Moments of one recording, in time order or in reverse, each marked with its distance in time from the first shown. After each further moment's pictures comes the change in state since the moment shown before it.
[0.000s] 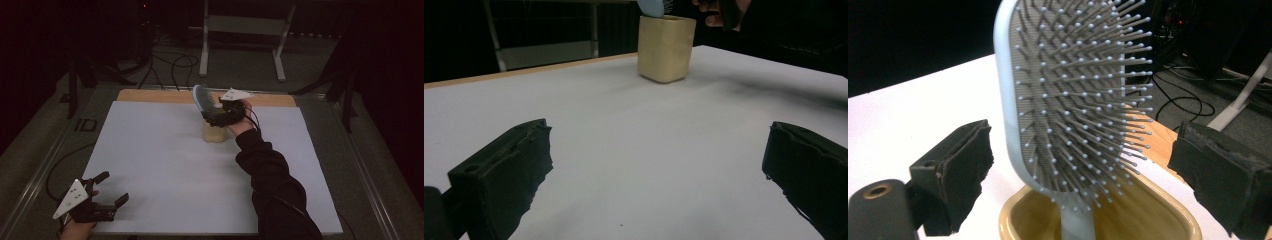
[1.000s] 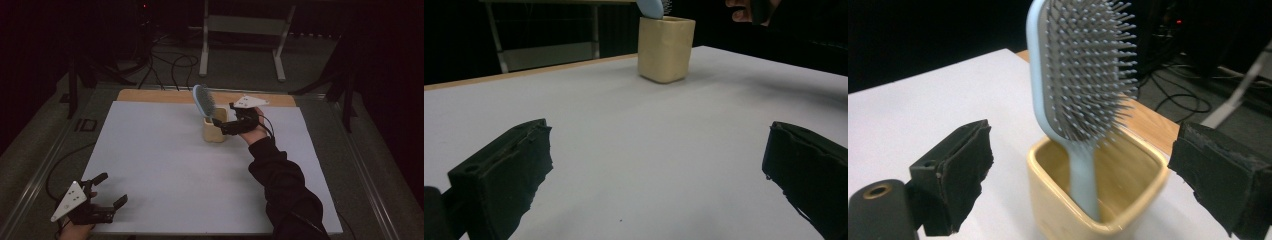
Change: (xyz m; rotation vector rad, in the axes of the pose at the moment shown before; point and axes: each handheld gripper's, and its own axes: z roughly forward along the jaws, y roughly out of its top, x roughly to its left) left arm -0.002 0.000 -0.004 -0.004 0.005 0.008; right arm 0.006 -0.008 -0.052 0.003 -0.007 -0.007
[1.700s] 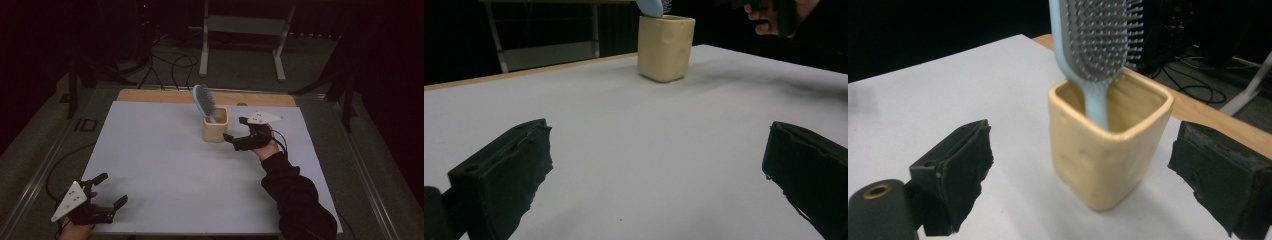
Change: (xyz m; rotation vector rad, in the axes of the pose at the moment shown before) left arm 0.000 0.000 0.000 0.002 0.001 0.004; right arm 0.004 -0.040 -0.038 0.000 0.056 0.032
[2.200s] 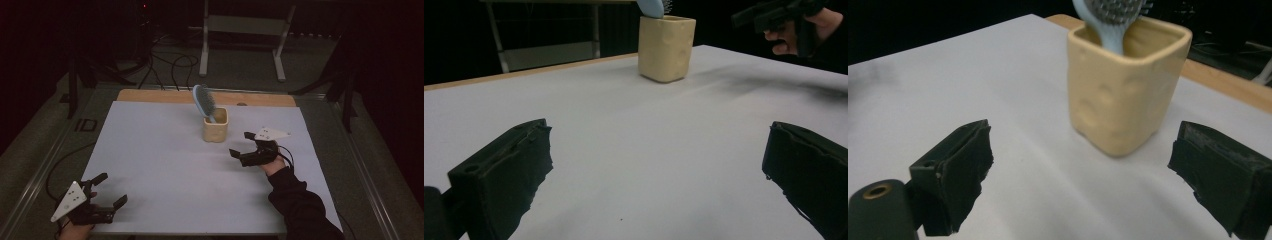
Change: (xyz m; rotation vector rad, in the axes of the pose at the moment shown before) left arm 0.000 0.000 0.000 -0.002 0.001 -0.003; right arm 0.010 -0.042 -0.022 0.021 0.024 0.022
